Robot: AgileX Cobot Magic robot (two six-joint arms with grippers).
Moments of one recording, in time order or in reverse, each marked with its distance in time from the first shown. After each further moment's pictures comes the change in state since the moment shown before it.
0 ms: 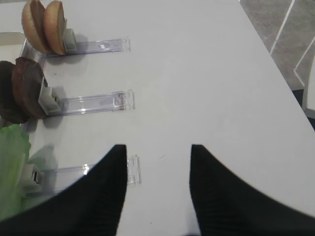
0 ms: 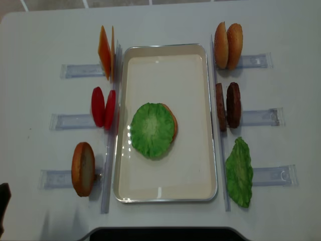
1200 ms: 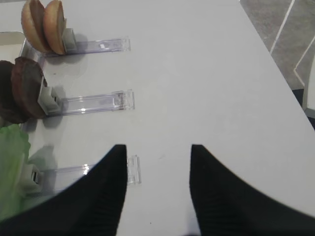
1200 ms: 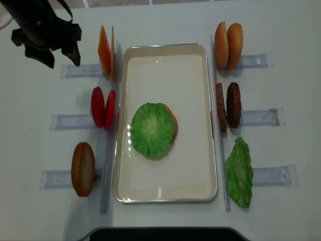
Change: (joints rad) left arm -0.092 1.587 -0.924 -0.124 0.013 -0.008; right arm 0.000 0.000 0.000 0.000 0.000 0.000
